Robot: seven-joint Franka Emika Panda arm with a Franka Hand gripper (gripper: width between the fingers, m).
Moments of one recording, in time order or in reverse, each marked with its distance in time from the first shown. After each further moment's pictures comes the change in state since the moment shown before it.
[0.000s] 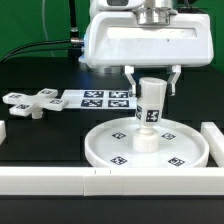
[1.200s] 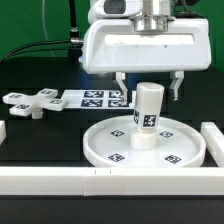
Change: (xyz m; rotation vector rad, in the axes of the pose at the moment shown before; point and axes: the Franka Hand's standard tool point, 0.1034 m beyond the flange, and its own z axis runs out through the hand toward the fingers) arm -0.003 0.004 0.003 0.004 -0.030 0.012
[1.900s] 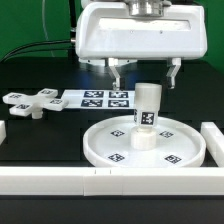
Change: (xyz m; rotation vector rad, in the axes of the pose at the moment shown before) arm 0.008 0.011 -0.017 -0.009 0.005 -0.018
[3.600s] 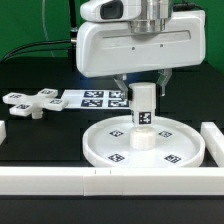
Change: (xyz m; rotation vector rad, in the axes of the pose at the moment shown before) arm -0.021 -0.006 0.014 0.098 -0.298 -0.040
